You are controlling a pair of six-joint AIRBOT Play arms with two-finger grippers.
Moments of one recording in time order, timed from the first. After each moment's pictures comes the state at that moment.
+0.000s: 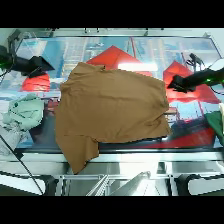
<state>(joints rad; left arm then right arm) 0.30 -1.69 1.71 -2.25 1.45 1.92 -0.23 -1.65 1.40 -1.05 1.23 1.32</state>
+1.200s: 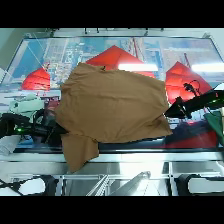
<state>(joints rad) 0.46 -1.48 0.64 -2.32 1.30 2.06 -0.35 -1.55 1.08 -0.80 1.55 1.21</state>
